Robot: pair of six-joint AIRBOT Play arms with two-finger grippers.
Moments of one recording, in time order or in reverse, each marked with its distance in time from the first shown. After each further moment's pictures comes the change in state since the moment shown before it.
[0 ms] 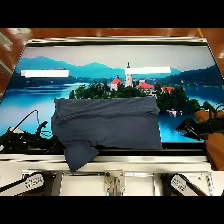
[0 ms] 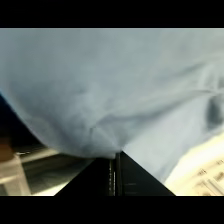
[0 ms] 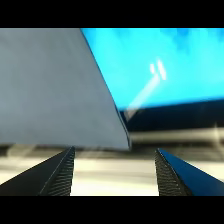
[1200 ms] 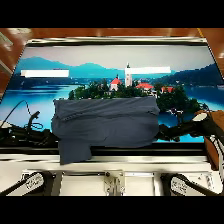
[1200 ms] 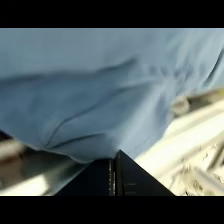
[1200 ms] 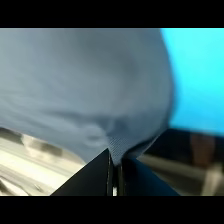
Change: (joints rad) left arm 0.043 0.107 0.154 -0.043 -0.133 0.074; right arm 0.285 -0.123 -0.171 0.181 -0.213 -0.043
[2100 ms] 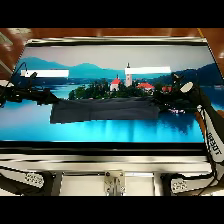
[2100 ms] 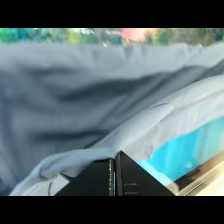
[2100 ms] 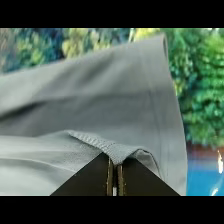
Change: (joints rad) left arm -0.173 -0.537 0.774 -0.118 0.067 -0.169; right arm 0.221 -0.315 0.525 -0.103 -0.378 0.189
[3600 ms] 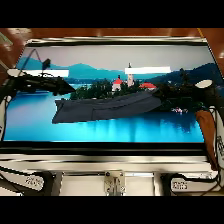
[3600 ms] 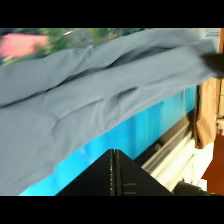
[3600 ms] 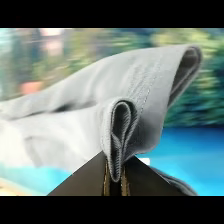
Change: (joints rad) left arm -0.230 0.029 0.084 -0.213 -0.025 -0.053; right arm -0.112 0.087 0.021 0.363 0.217 -0.104
